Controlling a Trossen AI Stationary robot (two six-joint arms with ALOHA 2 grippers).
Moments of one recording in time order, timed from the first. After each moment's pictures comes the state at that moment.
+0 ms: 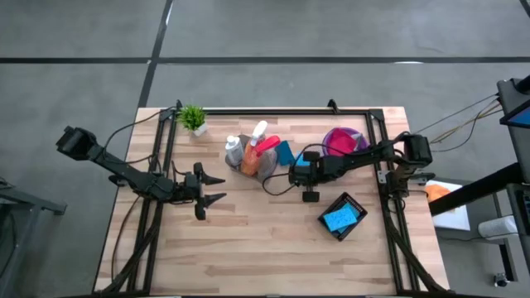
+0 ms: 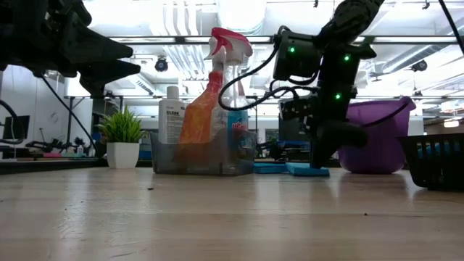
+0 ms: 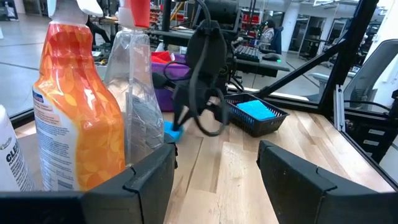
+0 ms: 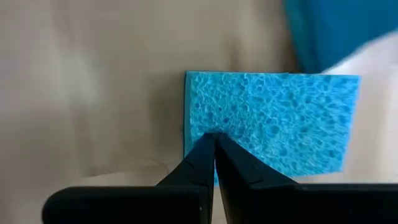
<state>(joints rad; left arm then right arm) -0.43 0.92 0.10 0.73 -0.56 -0.18 -0.01 1.77 0.98 -0.58 0.29 0.01</state>
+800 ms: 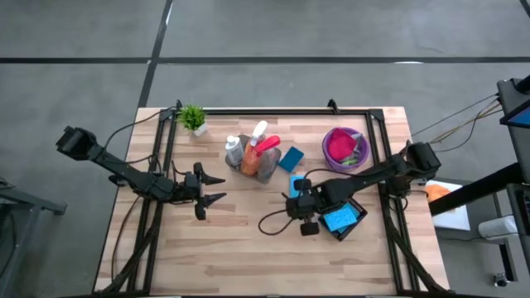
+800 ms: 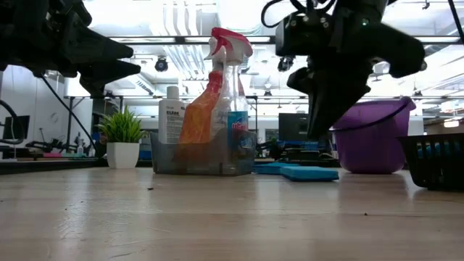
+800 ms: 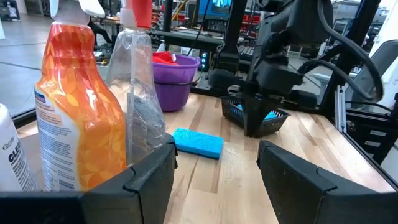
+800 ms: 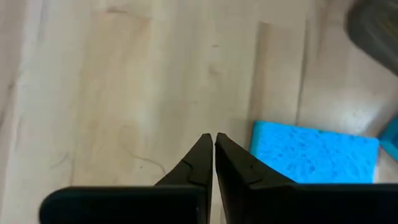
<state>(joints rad) -0.43 0.92 0.10 0.73 -0.57 -0.18 0.29 1.74 1.14 -0.62 0.14 0.16</state>
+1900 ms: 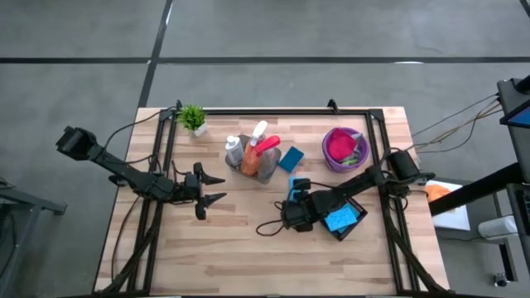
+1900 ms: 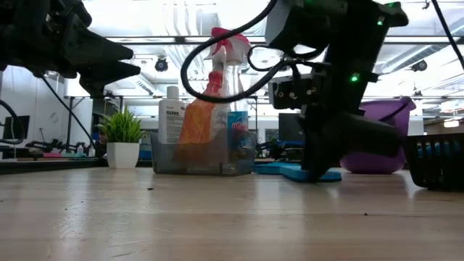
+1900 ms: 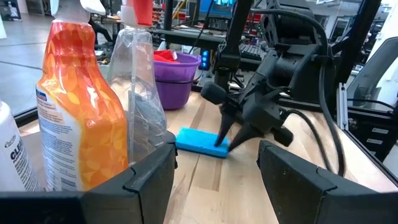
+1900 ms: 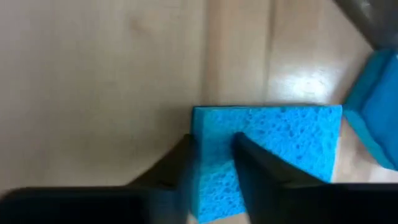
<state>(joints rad) -0.43 0.92 0.10 0.72 -0.57 -0.18 0.30 1.95 1.20 -0.69 0.44 0.23</state>
